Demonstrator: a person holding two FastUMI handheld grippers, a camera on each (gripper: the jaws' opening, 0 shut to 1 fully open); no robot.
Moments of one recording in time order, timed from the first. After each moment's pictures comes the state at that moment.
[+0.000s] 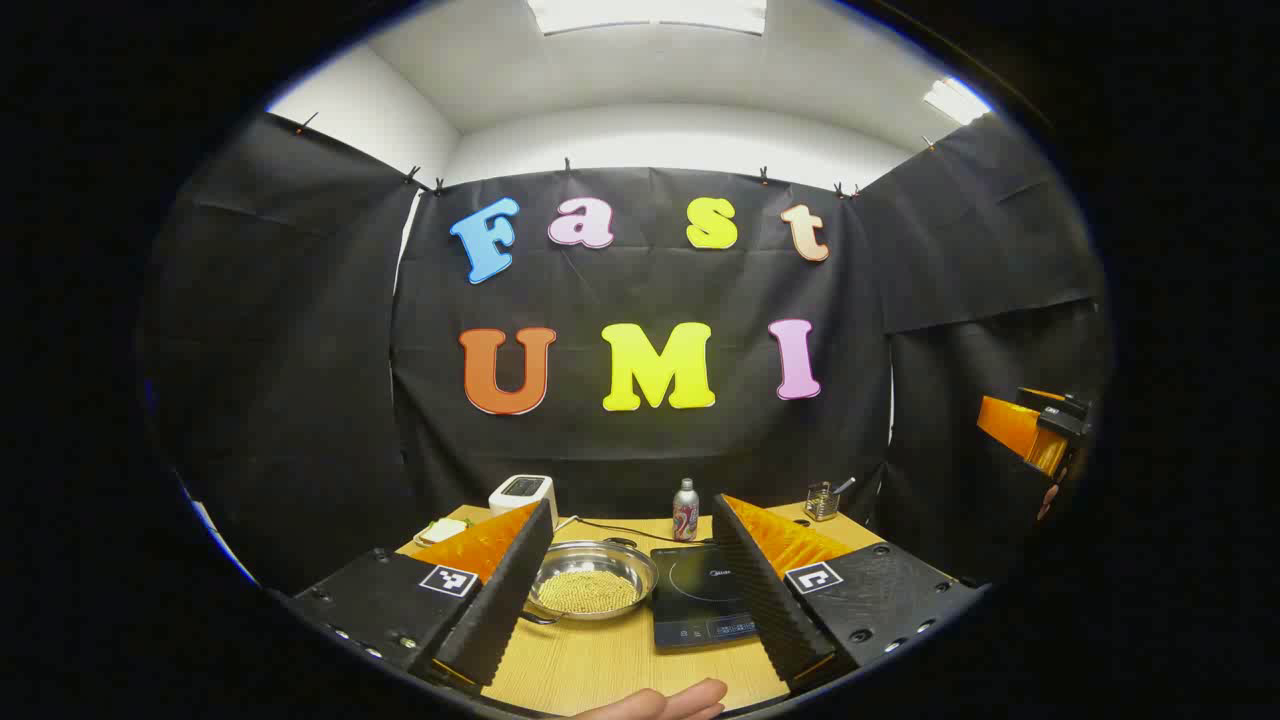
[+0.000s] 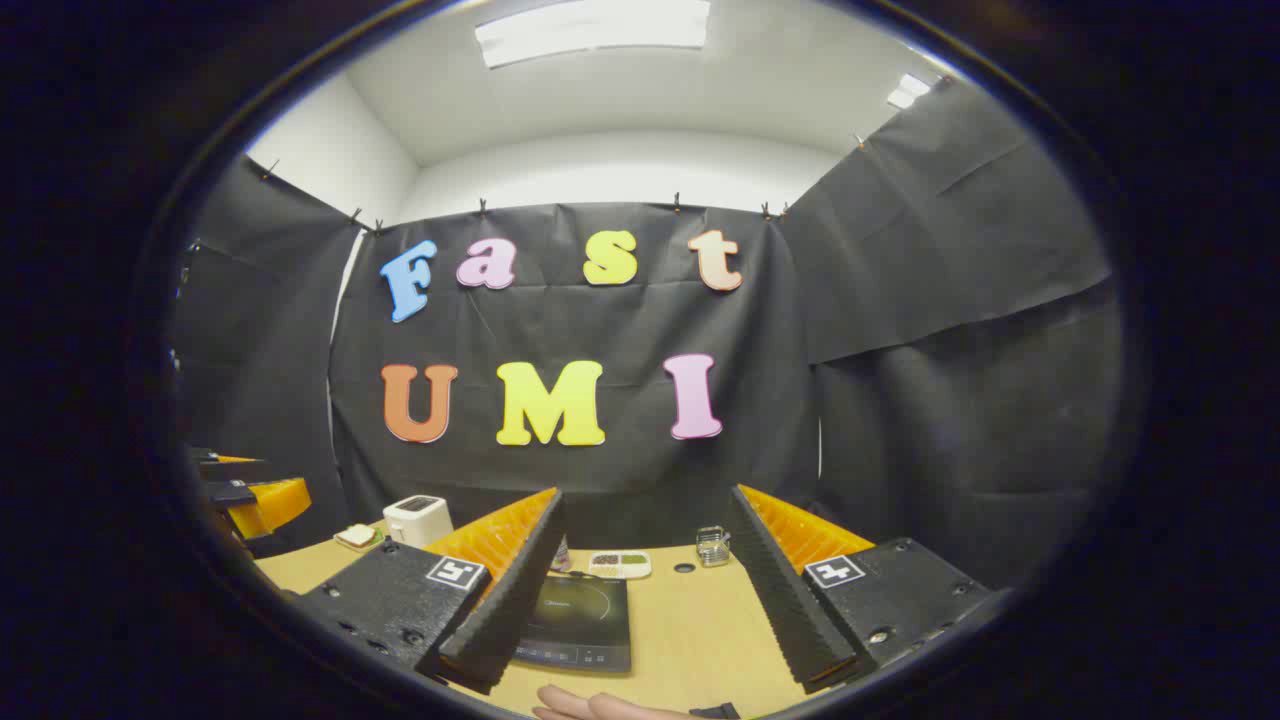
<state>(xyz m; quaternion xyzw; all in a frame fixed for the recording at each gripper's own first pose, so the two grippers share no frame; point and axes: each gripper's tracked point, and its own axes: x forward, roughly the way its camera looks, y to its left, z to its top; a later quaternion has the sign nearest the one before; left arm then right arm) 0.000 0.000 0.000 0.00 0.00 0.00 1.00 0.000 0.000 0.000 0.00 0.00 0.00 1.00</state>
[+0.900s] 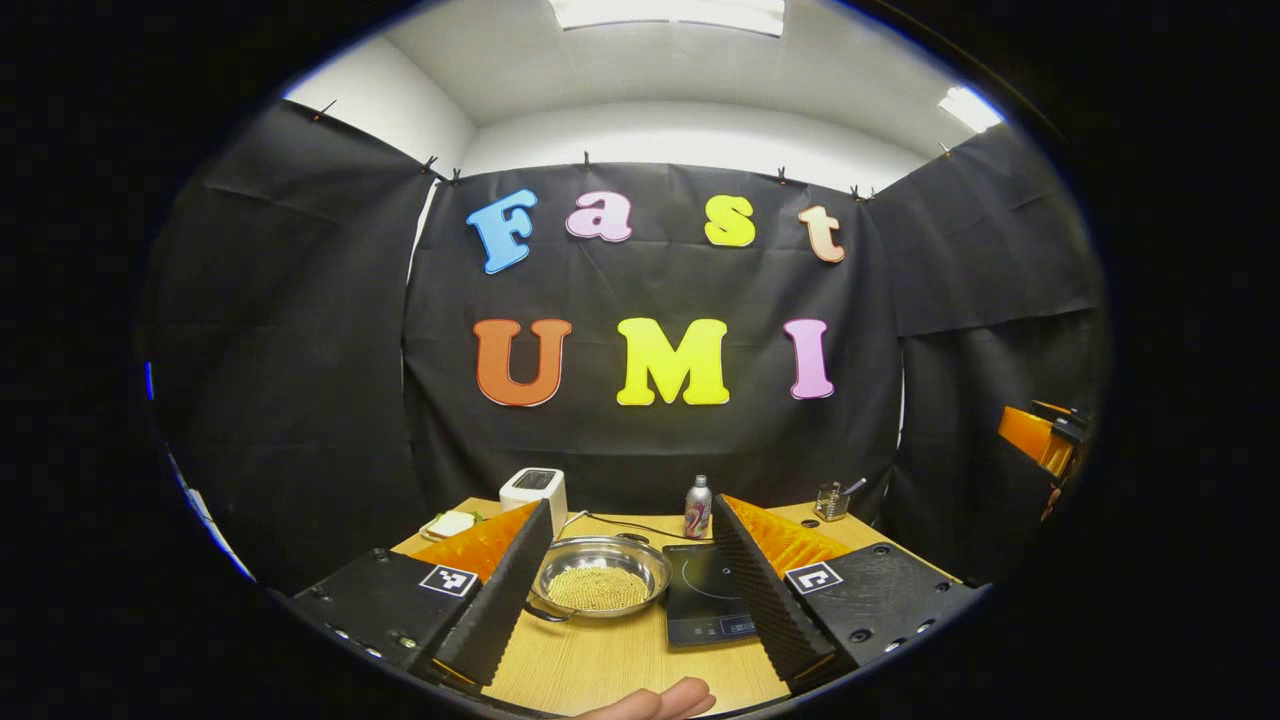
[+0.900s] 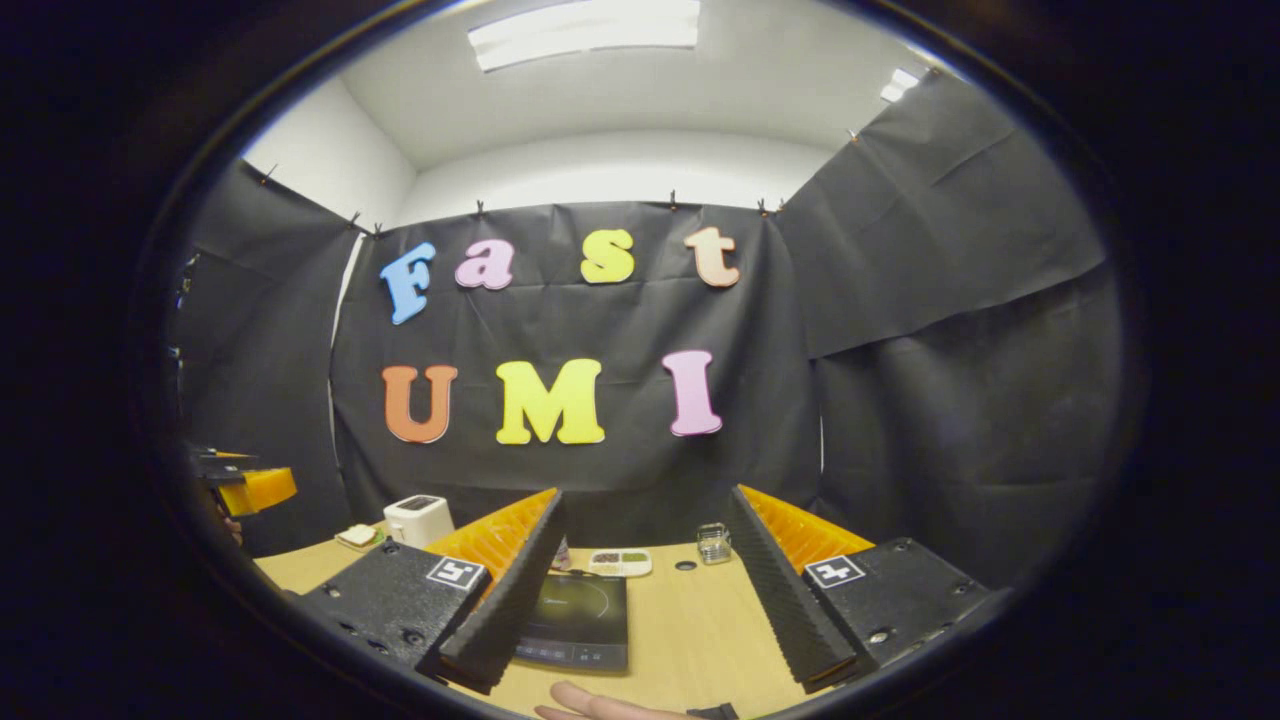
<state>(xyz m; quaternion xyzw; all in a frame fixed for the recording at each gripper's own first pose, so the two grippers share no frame) 0.006 0.030 -0.014 -0.01 0.00 0.02 1.00 0.002 -0.012 -0.016 0.01 0.00 0.01 1.00</state>
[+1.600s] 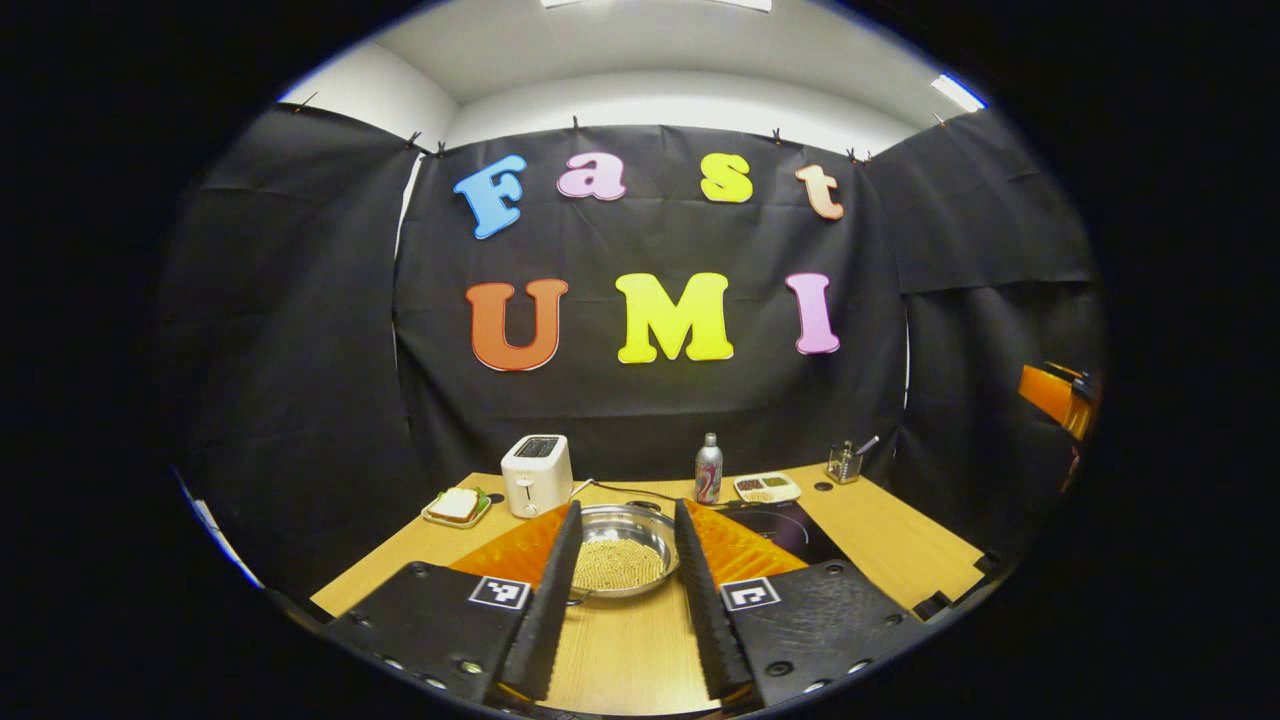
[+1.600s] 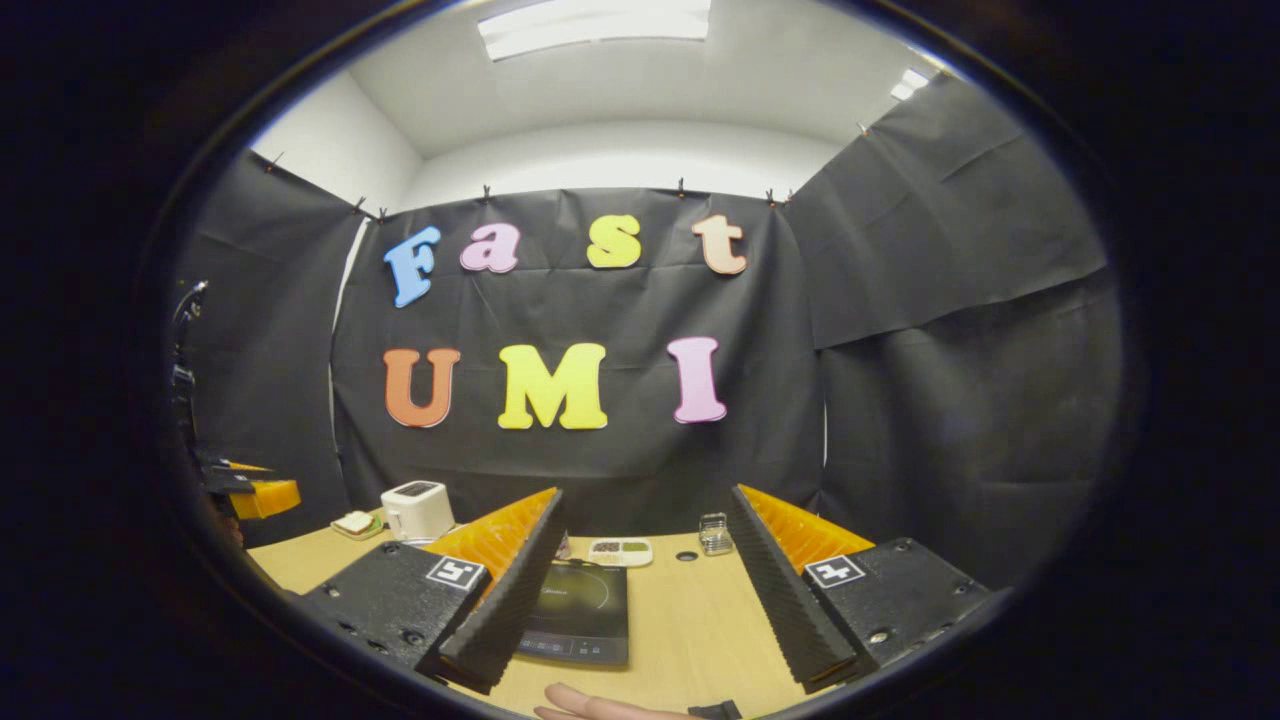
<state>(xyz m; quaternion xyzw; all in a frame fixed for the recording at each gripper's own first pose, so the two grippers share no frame) 0.027 0.040 -0.067 0.01 0.07 0.01 1.00 0.011 -0.002 -0.036 0.00 0.02 0.01 1.00</state>
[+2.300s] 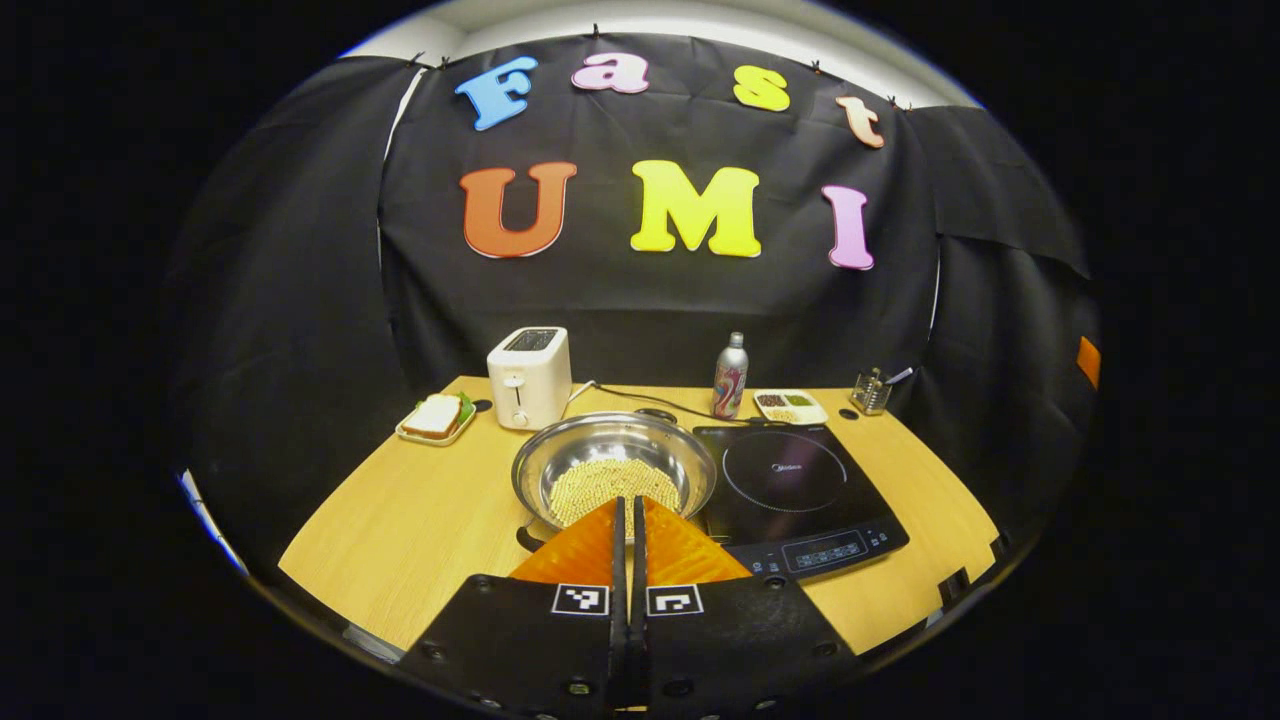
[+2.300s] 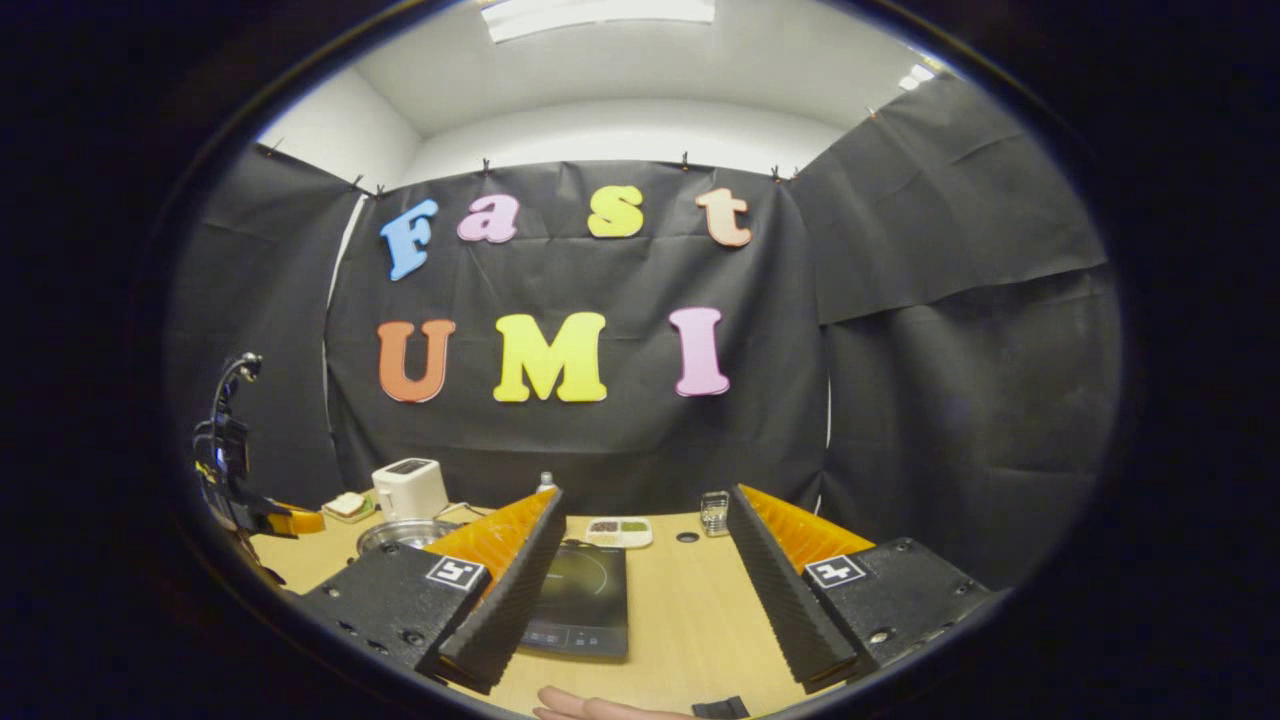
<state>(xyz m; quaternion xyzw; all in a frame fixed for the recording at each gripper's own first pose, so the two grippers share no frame) 0.087 0.067 -0.184 -0.02 0.23 0.01 0.97 0.038 0.002 -0.075 -0.01 0.06 0.00 1.00</state>
